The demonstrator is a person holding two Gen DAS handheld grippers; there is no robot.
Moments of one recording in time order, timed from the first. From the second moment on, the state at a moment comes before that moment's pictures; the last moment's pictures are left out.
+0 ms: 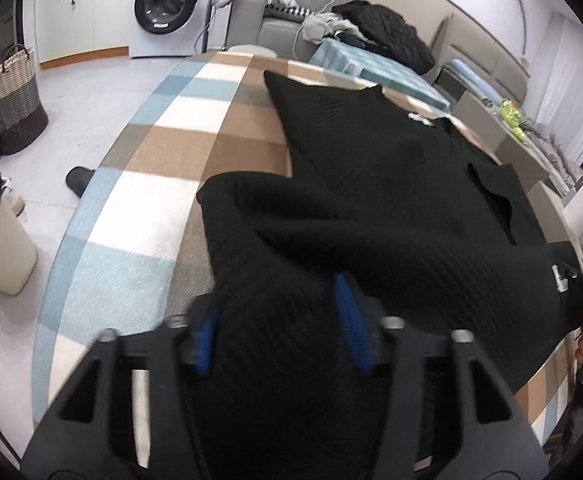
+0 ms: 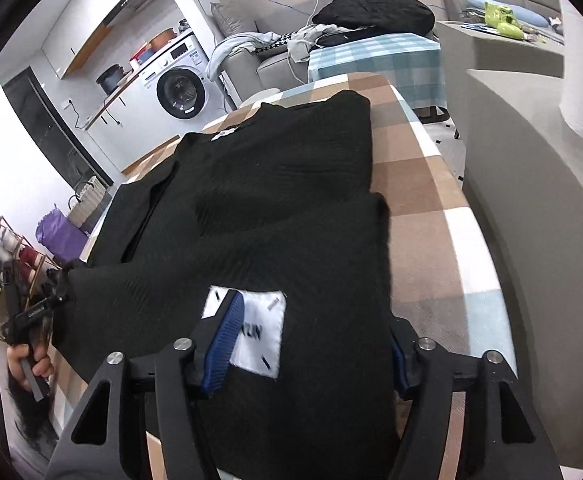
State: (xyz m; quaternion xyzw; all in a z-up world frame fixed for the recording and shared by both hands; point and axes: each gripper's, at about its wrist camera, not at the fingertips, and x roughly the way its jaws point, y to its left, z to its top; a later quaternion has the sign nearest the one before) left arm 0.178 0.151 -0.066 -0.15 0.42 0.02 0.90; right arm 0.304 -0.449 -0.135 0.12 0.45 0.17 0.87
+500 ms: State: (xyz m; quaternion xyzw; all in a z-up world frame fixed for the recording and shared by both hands) left arm 0.103 0.140 -0.054 -0.10 0.41 0.02 0.91; right arm 0.265 -0.436 -0.140 0.09 0.46 0.19 0.86
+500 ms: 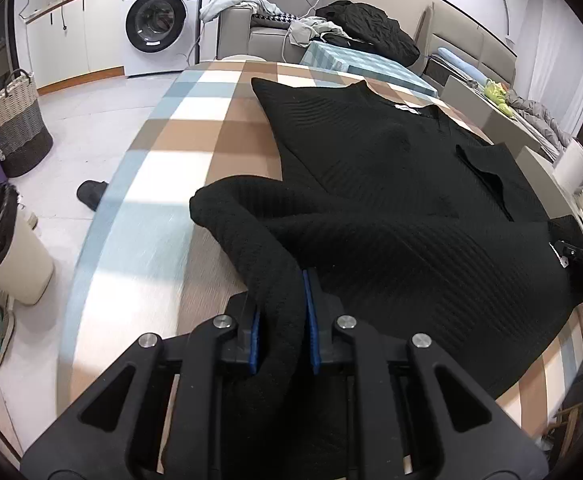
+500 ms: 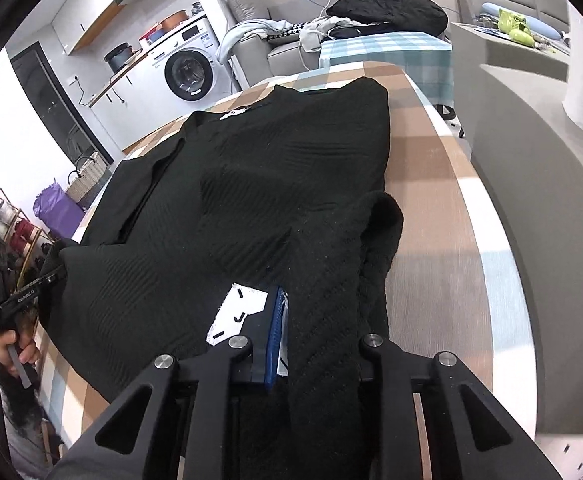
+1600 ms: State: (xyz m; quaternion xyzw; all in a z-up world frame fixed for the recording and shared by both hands) left arm -0.018 0.164 -0.034 -0.12 0.40 0.06 0.91; right arm 0.127 -0.450 -0.099 0.08 0.40 0.19 0.89
